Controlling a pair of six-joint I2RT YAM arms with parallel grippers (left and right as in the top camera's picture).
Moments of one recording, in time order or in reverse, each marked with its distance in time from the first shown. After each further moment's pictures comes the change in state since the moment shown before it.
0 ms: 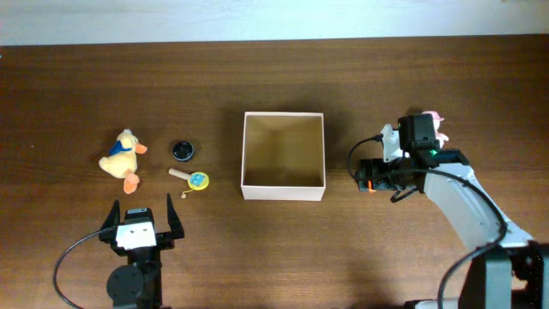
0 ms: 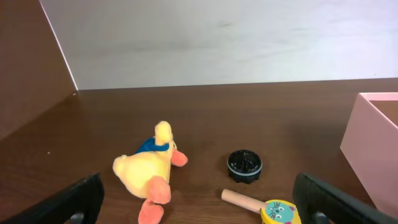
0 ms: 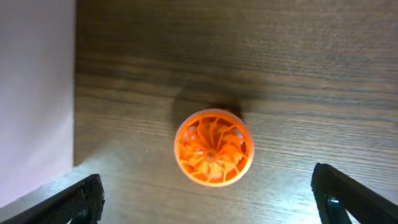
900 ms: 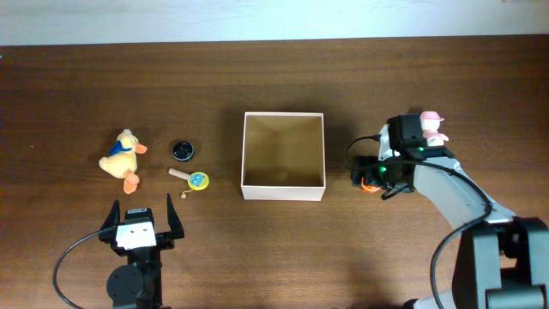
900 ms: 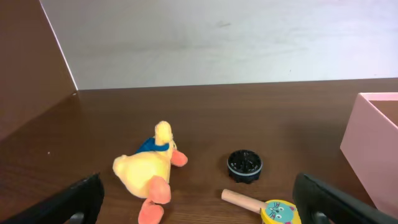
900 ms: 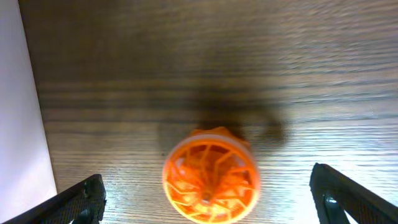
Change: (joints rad) left arm 0.000 0.000 0.000 0.000 0.000 0.000; right arm 0.037 0.095 0.000 0.066 0.039 0.166
